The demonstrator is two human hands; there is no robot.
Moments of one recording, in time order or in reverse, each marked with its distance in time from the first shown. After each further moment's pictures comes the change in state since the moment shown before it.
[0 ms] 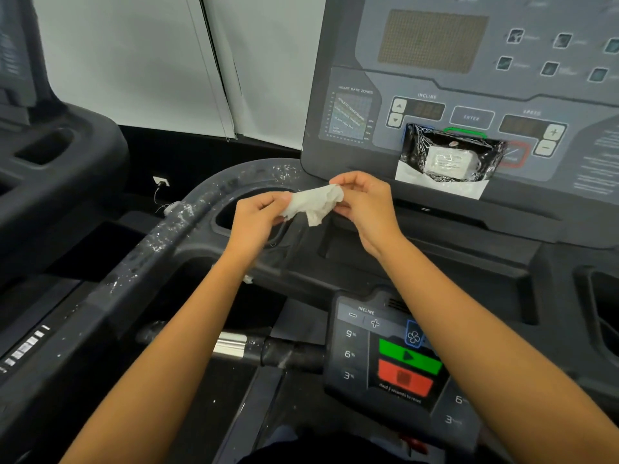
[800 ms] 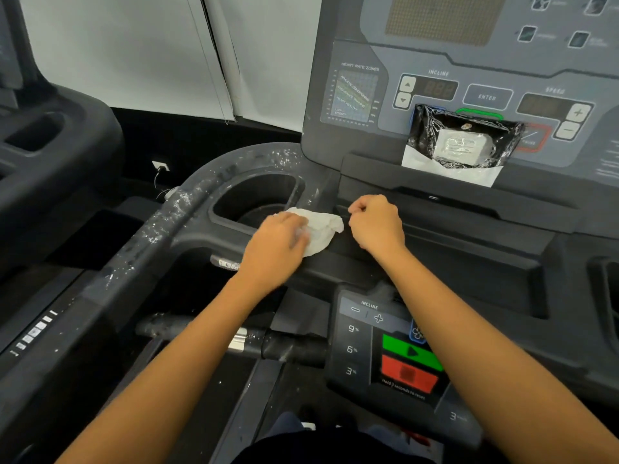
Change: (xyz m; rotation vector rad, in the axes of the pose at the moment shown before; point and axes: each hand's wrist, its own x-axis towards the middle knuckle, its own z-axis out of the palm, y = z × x) left_hand -0.031 -0.034 0.014 0.918 -0.118 0.259; right_hand -0.003 0.035 -0.013 -0.807 0.100 0.203
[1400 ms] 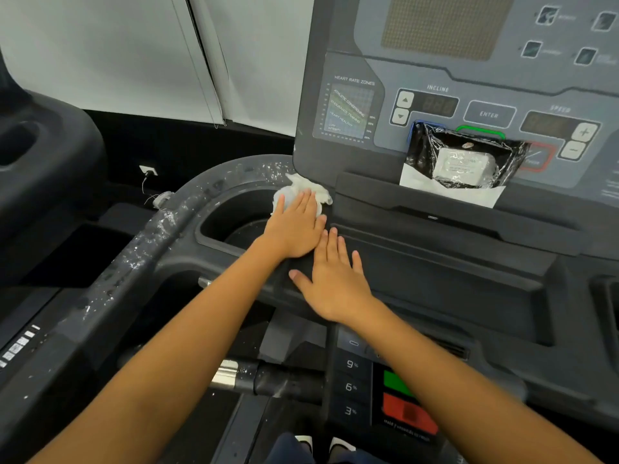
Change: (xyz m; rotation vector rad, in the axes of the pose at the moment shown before) left_hand 0.104 -0.008 0.036 0.463 -0.455 0.096; right_hand -0.032 -0.002 0.043 -0.522 -0.364 -0.227
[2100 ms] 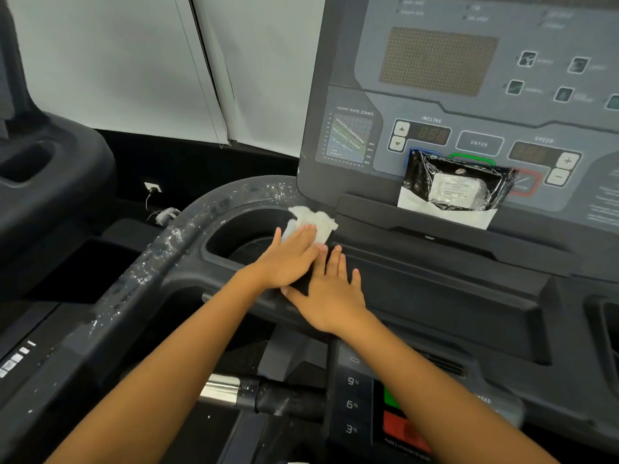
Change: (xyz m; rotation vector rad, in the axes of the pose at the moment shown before) left_hand -0.041 -0.004 -0.009 -0.434 -0.085 0.047; right_hand 0.004 -0.012 -0.002 -0.003 -0.043 0.075
